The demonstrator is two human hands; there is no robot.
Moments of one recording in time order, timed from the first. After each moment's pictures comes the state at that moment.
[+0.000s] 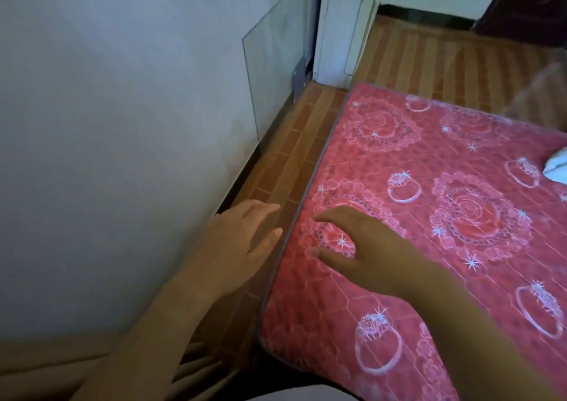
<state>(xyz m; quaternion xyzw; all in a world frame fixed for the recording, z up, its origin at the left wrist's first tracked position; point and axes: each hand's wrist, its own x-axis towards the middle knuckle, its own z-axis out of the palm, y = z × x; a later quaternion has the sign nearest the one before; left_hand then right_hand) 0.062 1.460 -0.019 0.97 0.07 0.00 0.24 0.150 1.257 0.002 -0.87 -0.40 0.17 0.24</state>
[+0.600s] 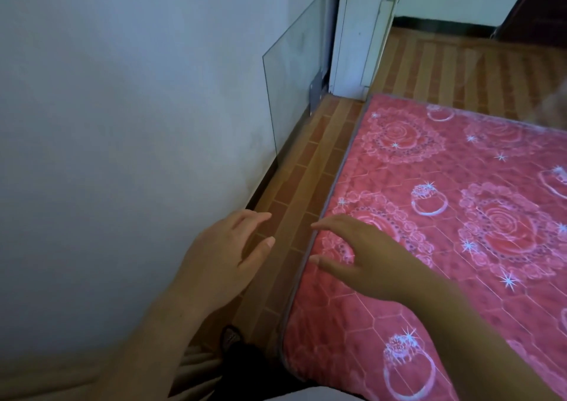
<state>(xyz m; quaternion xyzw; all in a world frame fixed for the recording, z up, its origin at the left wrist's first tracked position) 0.048 1.505 -0.015 0.97 0.09 0.01 0.24 0.154 1.300 -0.010 -0.85 -0.42 0.17 0.26</state>
